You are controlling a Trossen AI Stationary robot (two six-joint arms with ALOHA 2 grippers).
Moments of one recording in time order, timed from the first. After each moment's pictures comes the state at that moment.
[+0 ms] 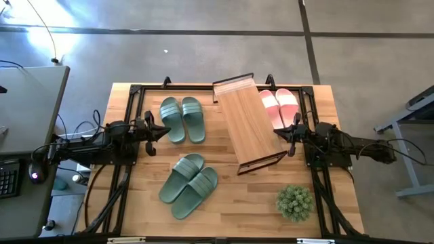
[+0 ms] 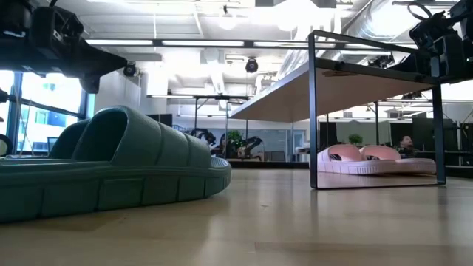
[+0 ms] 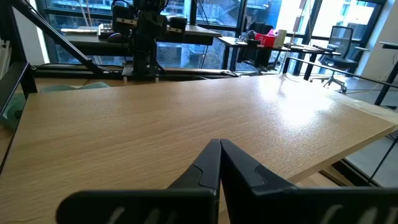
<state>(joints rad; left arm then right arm) 0.27 0.02 0.01 0.04 -0.05 -0.10 -0.12 0.01 0.07 -0.14 0.12 -0.11</state>
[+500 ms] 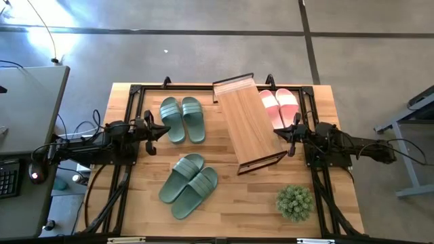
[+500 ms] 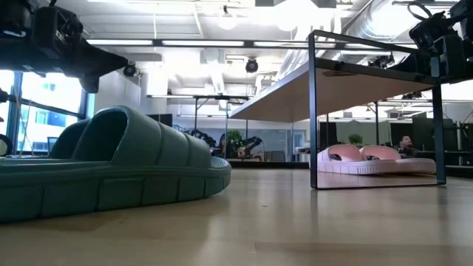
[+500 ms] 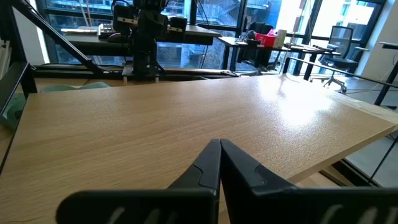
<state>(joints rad) 0.27 0.02 0.01 0.05 -0.08 -0.10 -0.12 0.01 0.07 -0.14 0.12 -0.11</state>
